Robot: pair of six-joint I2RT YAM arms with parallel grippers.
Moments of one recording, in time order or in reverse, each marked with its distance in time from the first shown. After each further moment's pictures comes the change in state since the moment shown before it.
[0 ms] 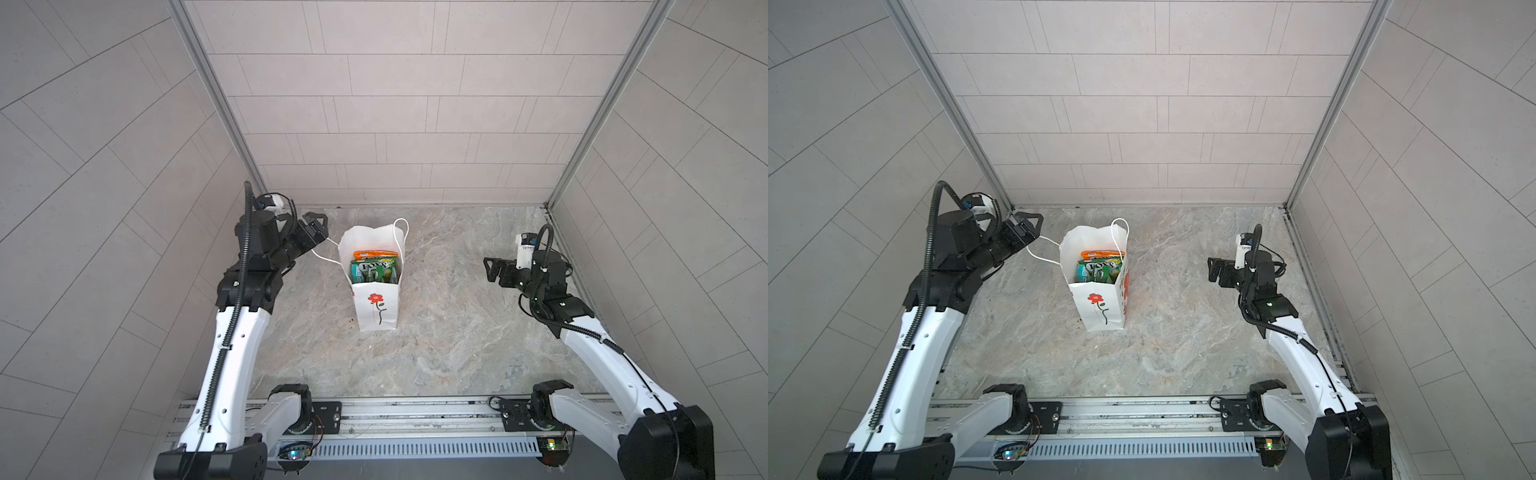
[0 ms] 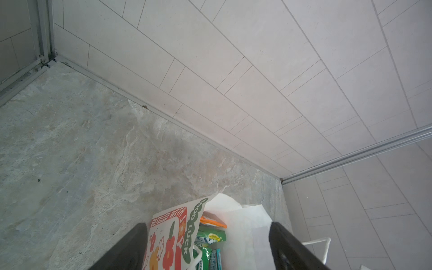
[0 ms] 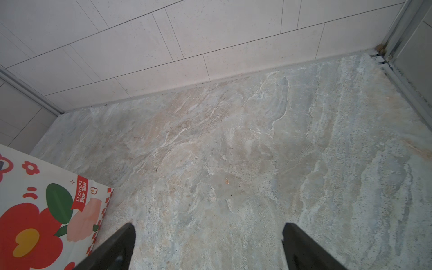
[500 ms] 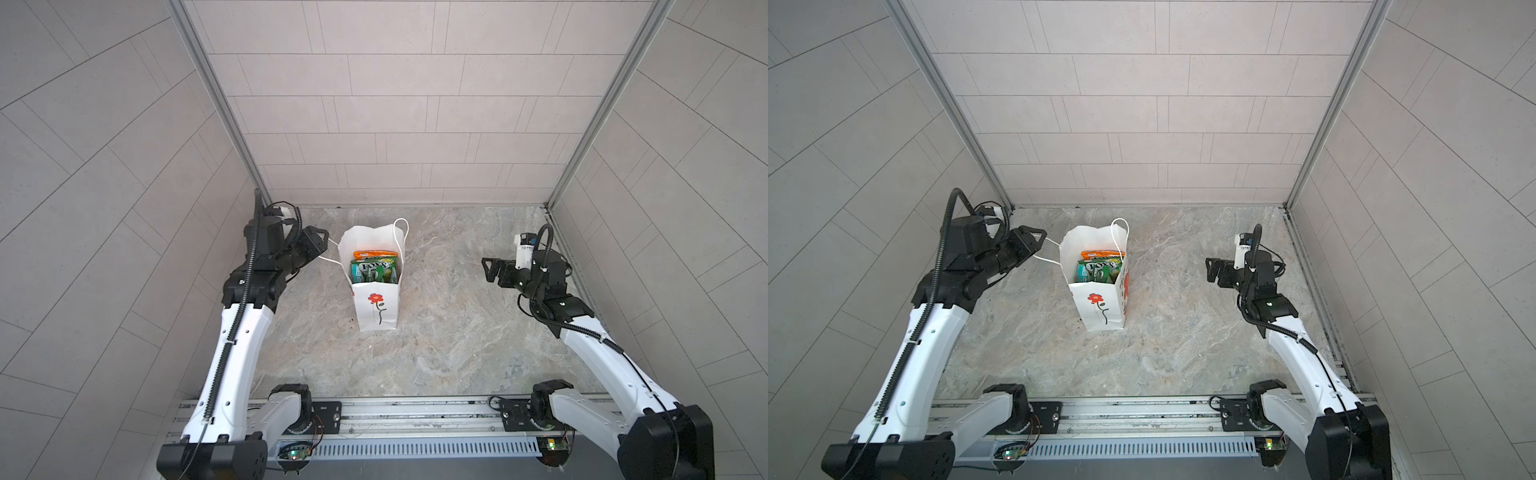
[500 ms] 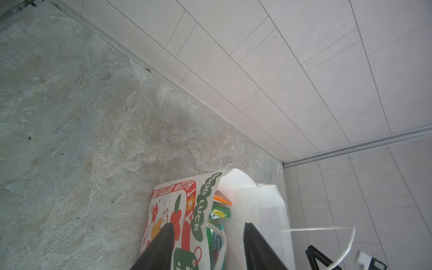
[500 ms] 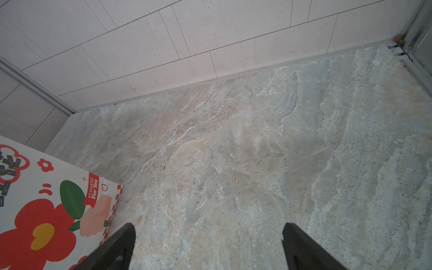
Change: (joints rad) left arm 0.000 0.007 -0.066 -0.040 0.050 -0.034; right arm 0.000 0.005 0.000 0.000 -0.032 0.015
